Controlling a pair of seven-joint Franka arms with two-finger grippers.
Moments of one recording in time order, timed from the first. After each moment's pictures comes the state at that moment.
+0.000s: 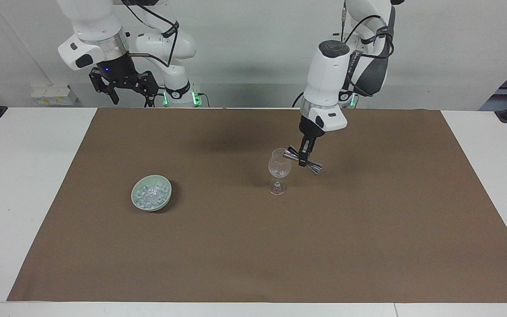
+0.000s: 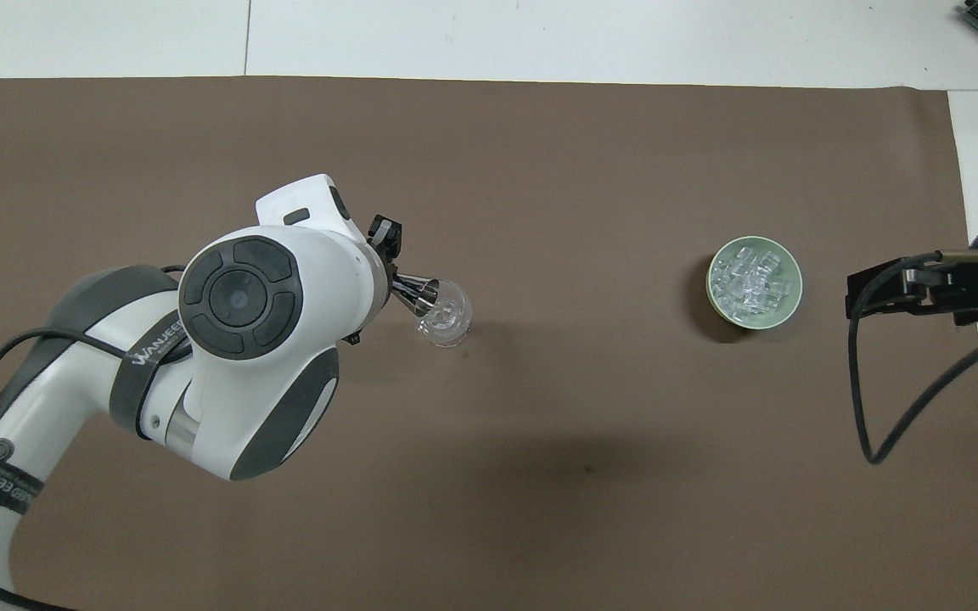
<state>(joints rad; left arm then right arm) -0.38 0.10 -0.18 -1.86 0.09 2.22 -1.67 -0.01 -0.02 0.09 -1.50 -0.02 1.42 0.17</state>
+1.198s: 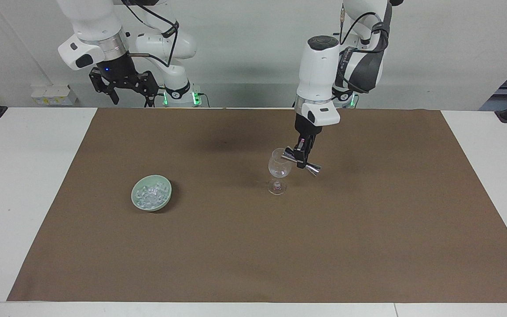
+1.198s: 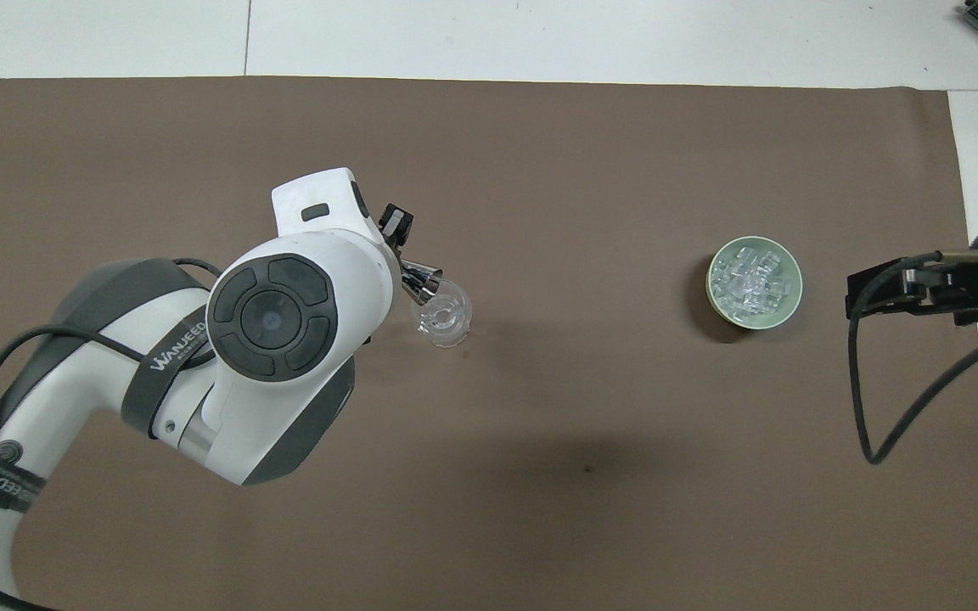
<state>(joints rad) -0.40 0.11 -0.18 -1.83 0.20 2.24 -1.67 -0.01 -0.02 0.09 -1.50 -0.02 1.42 0.17</state>
